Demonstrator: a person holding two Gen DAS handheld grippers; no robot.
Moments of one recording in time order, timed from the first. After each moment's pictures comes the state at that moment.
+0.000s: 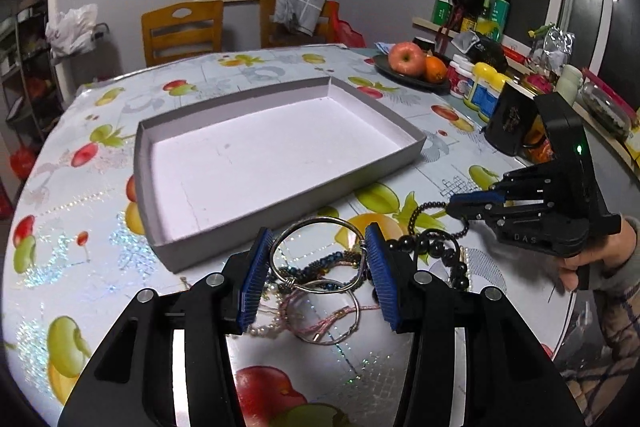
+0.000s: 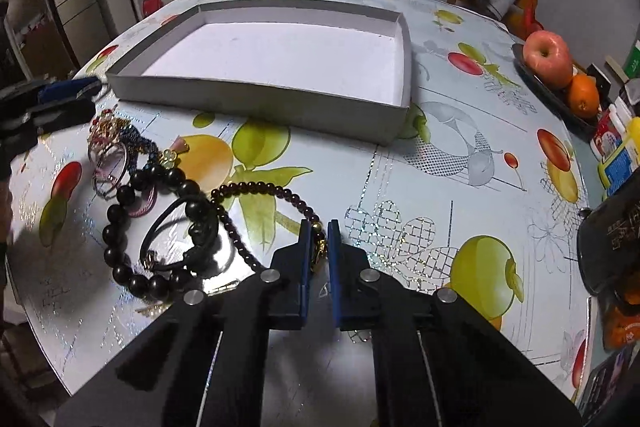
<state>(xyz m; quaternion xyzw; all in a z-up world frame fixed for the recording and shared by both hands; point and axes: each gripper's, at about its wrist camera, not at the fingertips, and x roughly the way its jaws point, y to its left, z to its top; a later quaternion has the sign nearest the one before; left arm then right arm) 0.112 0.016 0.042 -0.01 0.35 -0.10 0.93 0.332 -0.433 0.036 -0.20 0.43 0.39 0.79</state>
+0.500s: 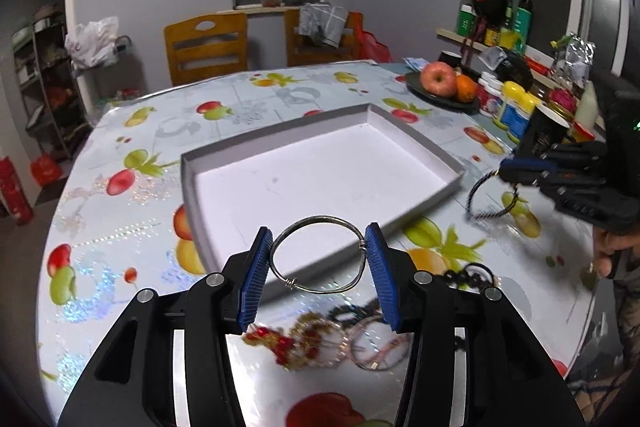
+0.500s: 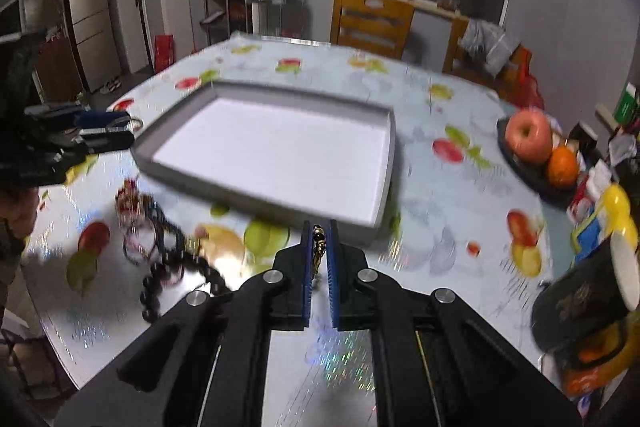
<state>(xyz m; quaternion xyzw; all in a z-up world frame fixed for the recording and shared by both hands) 0.132 0.050 0.066 0.00 0.34 -0.06 0.94 0.342 -0.430 0.107 -0.17 0.34 0.41 0.83</state>
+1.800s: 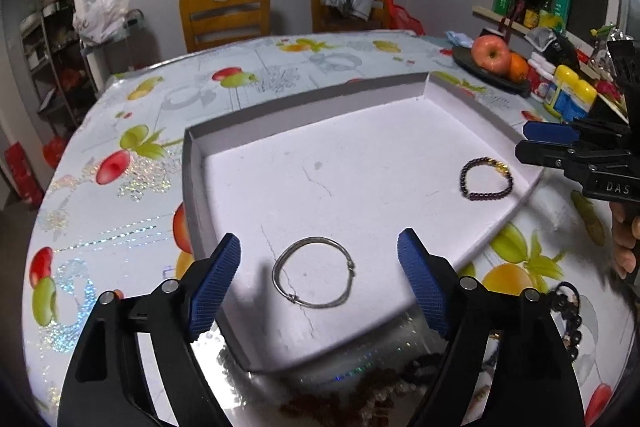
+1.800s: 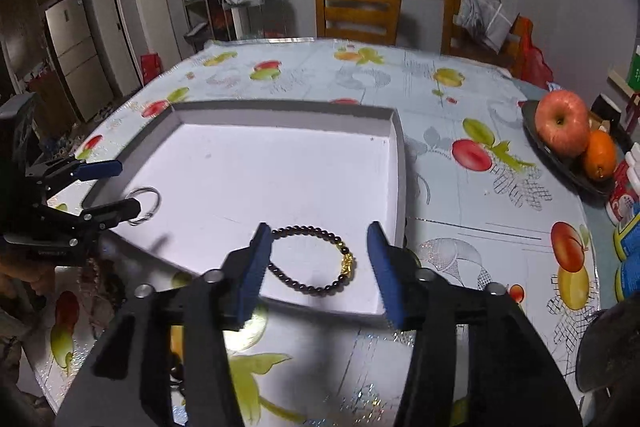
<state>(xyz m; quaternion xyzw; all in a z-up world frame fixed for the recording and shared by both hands) 0.190 0.074 0.018 0.00 0.38 -0.02 0.92 0.401 -0.388 0.072 -0.12 0.37 0.40 0.83</state>
